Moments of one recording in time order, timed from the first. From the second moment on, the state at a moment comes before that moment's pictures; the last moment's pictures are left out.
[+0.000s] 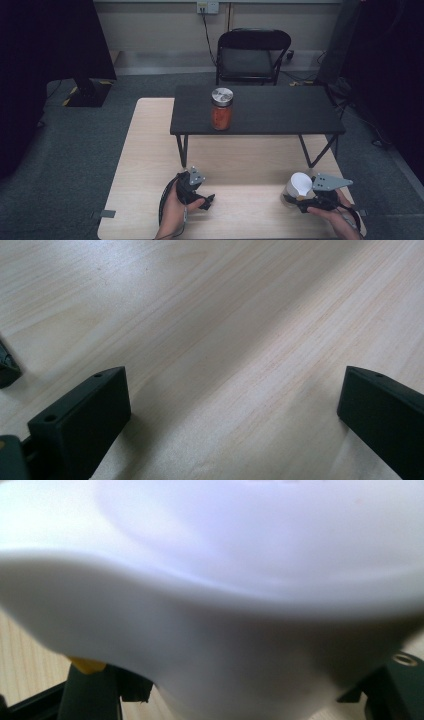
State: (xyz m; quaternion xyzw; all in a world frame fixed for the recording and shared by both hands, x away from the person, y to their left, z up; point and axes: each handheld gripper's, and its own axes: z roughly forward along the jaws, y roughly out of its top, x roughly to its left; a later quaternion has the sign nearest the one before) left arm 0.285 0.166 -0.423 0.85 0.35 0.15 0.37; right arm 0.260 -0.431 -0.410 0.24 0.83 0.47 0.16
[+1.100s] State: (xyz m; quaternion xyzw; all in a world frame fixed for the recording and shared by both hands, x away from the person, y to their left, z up) left arm 0.285 0.166 -0.423 0.85 0.35 0.15 0.37; right arm 0.267 -0.439 -0.356 0.26 0.83 0.48 0.14
